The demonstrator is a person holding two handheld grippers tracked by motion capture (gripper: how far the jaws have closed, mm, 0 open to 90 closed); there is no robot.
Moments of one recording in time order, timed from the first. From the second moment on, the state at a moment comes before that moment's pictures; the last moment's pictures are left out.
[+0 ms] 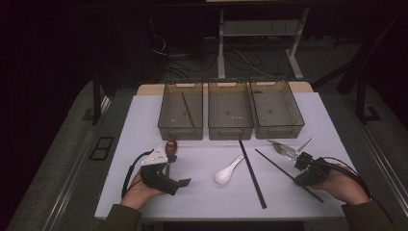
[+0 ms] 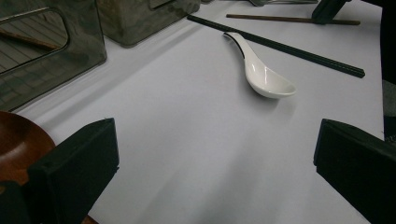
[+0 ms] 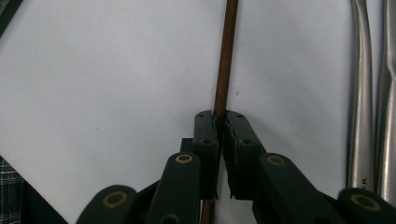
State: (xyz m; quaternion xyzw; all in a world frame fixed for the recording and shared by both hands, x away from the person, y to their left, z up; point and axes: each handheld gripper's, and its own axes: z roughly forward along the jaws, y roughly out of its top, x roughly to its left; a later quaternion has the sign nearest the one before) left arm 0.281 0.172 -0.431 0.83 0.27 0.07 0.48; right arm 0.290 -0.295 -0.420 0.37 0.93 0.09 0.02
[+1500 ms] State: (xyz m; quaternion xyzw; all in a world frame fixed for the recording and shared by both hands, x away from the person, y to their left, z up) left arm 0.277 0.165 -0.434 0.83 0.26 0.07 0.49; right arm 0.311 -0.288 -0.379 0.37 0.84 0.38 0.07
